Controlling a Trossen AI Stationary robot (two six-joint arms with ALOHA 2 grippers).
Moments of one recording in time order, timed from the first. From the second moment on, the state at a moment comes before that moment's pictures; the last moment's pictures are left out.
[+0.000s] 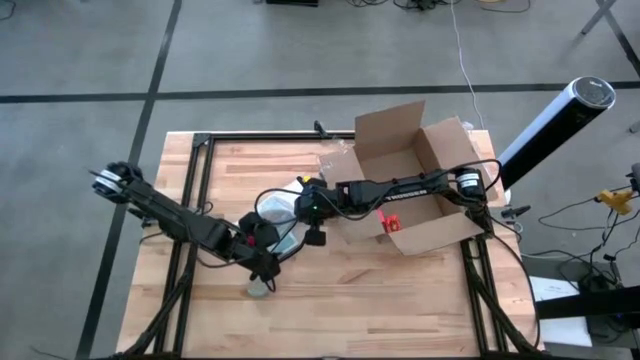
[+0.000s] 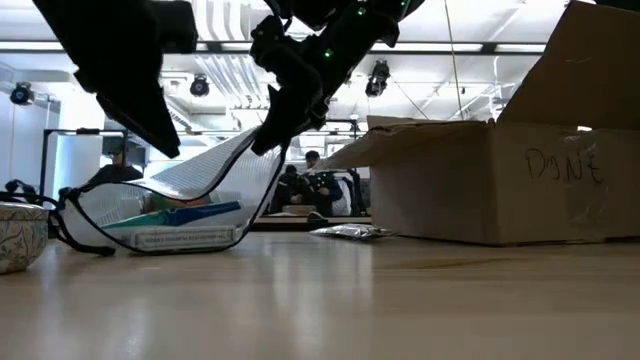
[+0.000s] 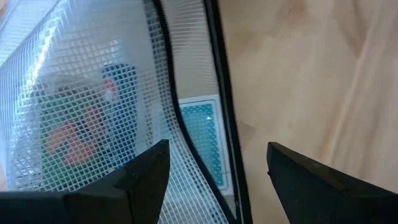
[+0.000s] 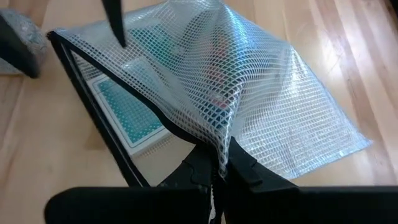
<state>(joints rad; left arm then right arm) -0.45 1.38 0.86 -0.63 -0.47 -0.82 0.00 2.00 1.58 -0.39 0.04 -0.04</state>
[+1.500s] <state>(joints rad) -0.45 1.44 0.87 -0.97 -0.40 -0.92 -0.03 1.98 1.58 -0.40 -0.04 -0.07</state>
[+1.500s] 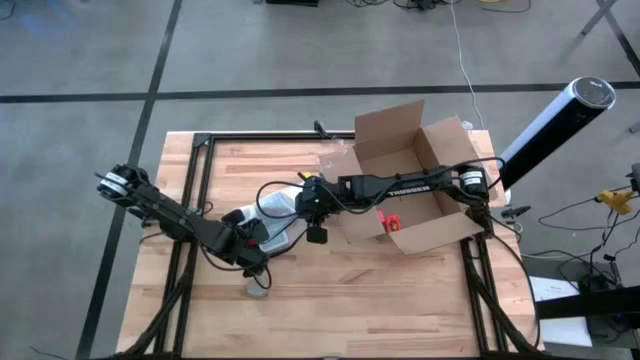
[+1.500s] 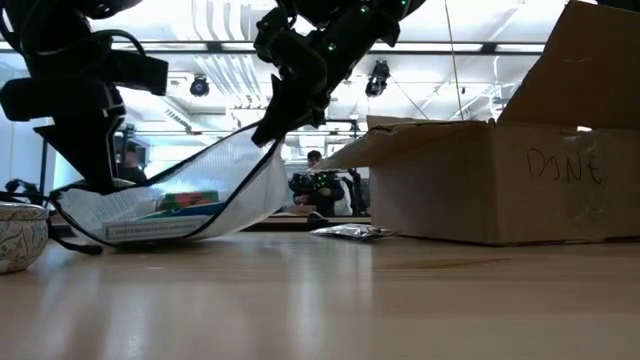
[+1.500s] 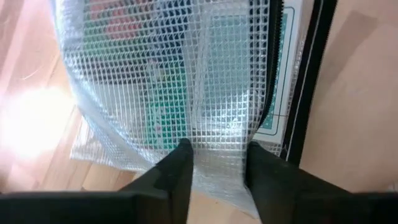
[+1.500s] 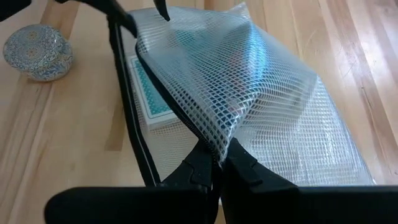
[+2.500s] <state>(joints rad) -0.45 1.41 0.99 -1.00 -0.56 -0.95 -0.06 1.98 1.58 -0.44 -0.05 -0.16</state>
